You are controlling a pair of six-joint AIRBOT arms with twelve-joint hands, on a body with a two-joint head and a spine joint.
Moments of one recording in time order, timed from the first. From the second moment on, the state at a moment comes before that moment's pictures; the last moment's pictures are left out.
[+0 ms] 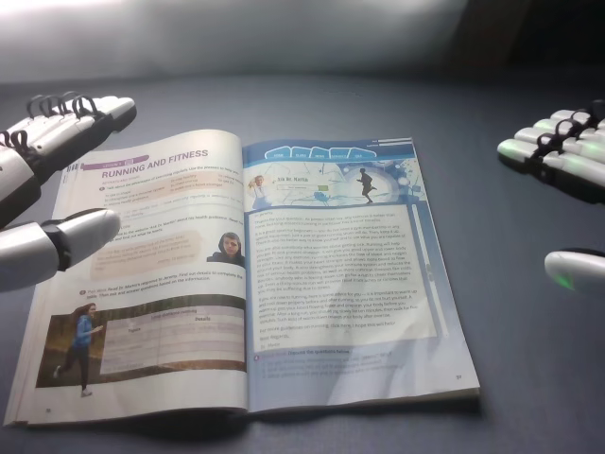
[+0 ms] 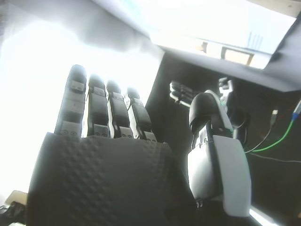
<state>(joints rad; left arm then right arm) 1.03 -0.99 1.24 -0.08 -1.20 0.42 -0.94 -0.75 0.93 0.00 0.87 -0.83</state>
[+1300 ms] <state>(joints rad) 1.21 -0.97 1.20 -0.19 -1.27 0.43 -0.71 -1.07 1.13 -0.60 0.41 -0.51</state>
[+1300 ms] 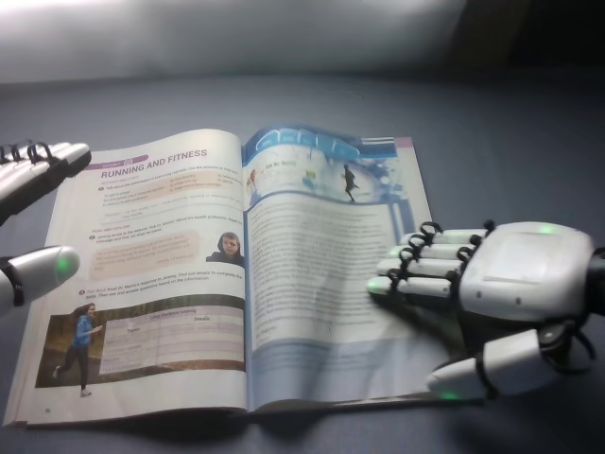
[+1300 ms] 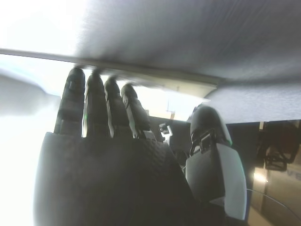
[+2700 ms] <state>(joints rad) 1.31 -1.03 1.22 -0.29 -1.29 0.37 -0.38 -1.39 1.22 -0.74 0.87 -0.47</state>
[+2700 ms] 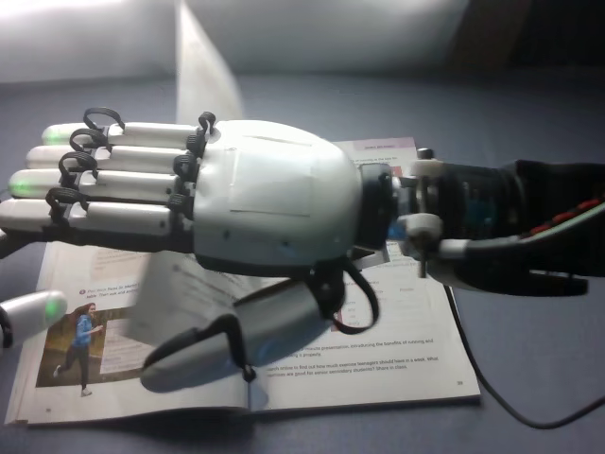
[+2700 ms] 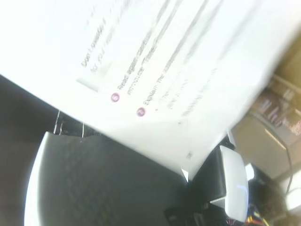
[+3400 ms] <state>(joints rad) 1.33 -1.01 1.18 -0.33 -1.34 0.40 -0.39 -1.09 1.04 -0.80 0.95 -0.47</state>
